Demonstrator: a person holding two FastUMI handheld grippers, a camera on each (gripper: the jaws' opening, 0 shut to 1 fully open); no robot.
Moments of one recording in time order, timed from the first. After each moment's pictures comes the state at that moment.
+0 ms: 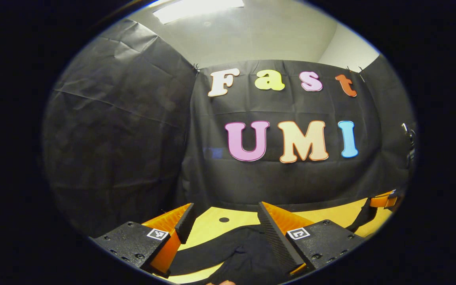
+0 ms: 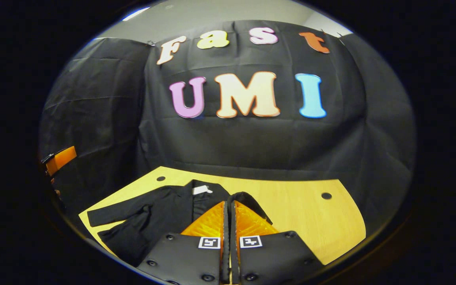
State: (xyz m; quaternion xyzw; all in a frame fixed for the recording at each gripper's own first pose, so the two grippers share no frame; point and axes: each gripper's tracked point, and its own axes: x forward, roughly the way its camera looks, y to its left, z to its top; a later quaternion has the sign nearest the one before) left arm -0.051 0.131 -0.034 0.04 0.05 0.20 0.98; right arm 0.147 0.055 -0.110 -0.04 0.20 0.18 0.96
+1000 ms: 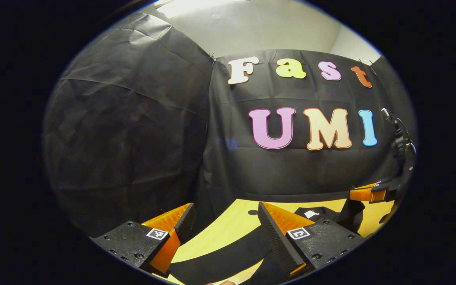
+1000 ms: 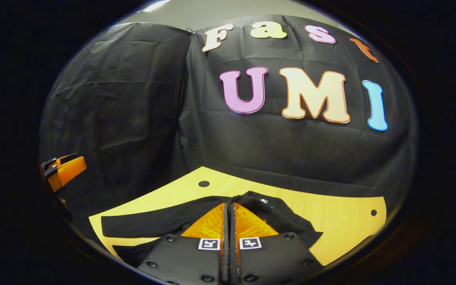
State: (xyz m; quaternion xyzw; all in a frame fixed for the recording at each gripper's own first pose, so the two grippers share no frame) left arm -0.073 0.238 -0.066 0.05 0.10 0.24 0.96; right arm 0.192 0.257 -0.161 -0.08 0.22 0.29 0.93
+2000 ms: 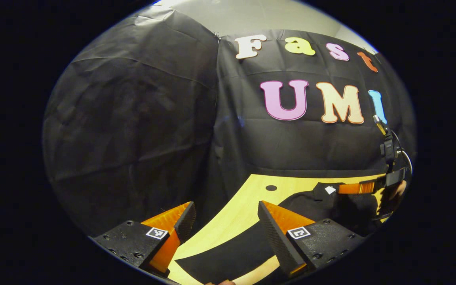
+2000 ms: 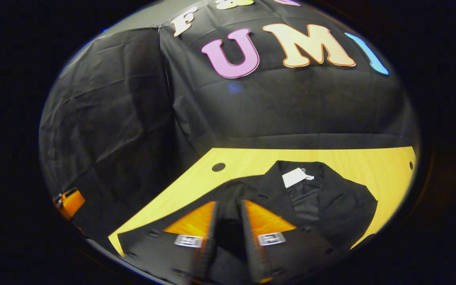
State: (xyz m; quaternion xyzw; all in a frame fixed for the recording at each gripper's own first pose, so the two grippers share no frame) left arm -0.103 0.292 -0.138 0.04 0.19 0.27 0.94; right arm 0.223 0.324 -0.252 0.04 0.30 0.31 0.90
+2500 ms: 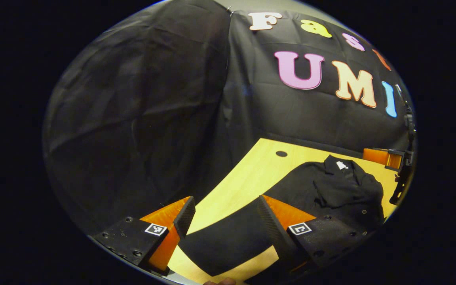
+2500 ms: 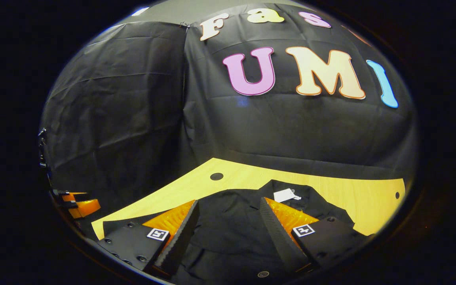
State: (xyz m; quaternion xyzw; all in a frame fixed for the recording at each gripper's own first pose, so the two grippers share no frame) left arm -0.157 0.307 -0.220 -0.04 0.31 0.30 0.90; right arm 0.199 0.306 -0.224 -0.06 0.24 0.32 0.92
